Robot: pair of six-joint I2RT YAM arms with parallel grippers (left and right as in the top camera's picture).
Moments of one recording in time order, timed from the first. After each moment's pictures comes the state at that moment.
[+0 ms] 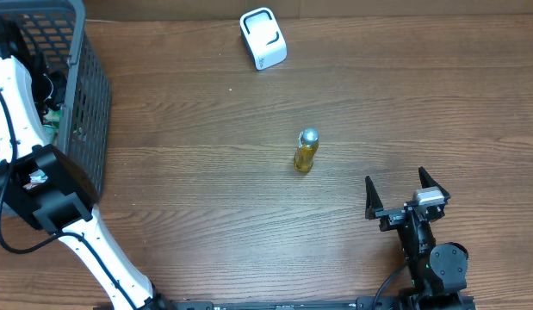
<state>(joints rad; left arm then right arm) 0.46 2.35 2.32 -1.35 -0.03 -0.02 0.15 0.01 0.02 -0.03 -0.01 -0.04</state>
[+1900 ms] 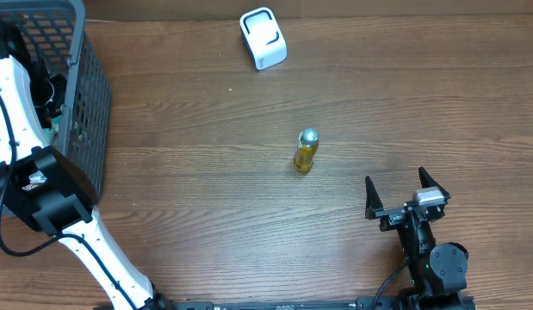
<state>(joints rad) 0.46 2.33 2.32 -1.44 -0.01 -0.08 0.15 0.01 0.02 -0.03 -0.01 -0.04</state>
